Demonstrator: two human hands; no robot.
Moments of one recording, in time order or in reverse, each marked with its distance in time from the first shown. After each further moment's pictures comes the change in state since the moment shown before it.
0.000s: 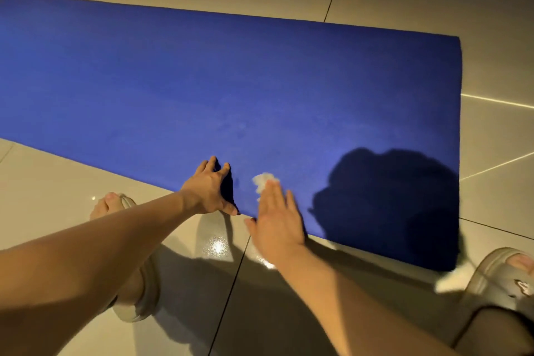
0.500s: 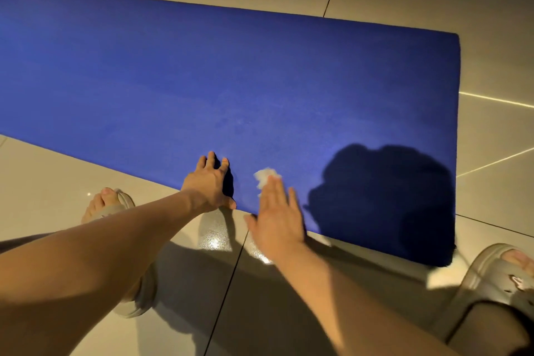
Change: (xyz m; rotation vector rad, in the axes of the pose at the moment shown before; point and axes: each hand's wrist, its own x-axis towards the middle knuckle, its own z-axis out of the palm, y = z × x) left_hand 0.006 0.007 0.012 0.095 0.044 -0.049; right_hand -0.004 0.003 0.000 0.024 0.004 0.015
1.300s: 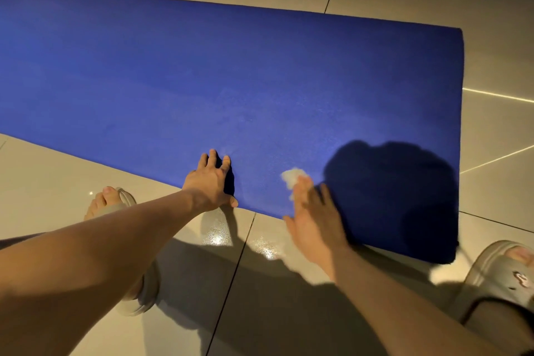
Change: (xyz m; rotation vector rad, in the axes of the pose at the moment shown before) left_hand 0.001 -0.002 0.003 0.036 -0.020 0.000; right_hand -0.022 0.068 0.003 -0.191 0.096 -0.051
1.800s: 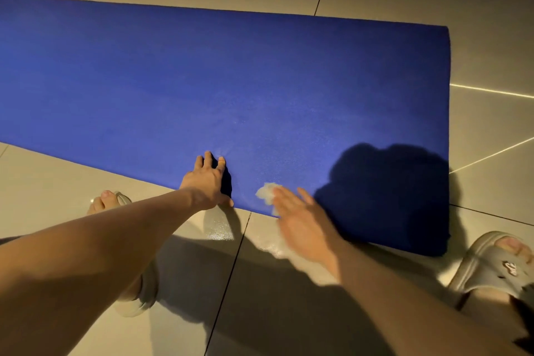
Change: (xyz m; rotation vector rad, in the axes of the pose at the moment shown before) left_hand -0.001 0.007 -0.005 0.027 -0.004 -0.023; right_hand -0.006 0.003 -0.001 0.359 0.097 -0.215
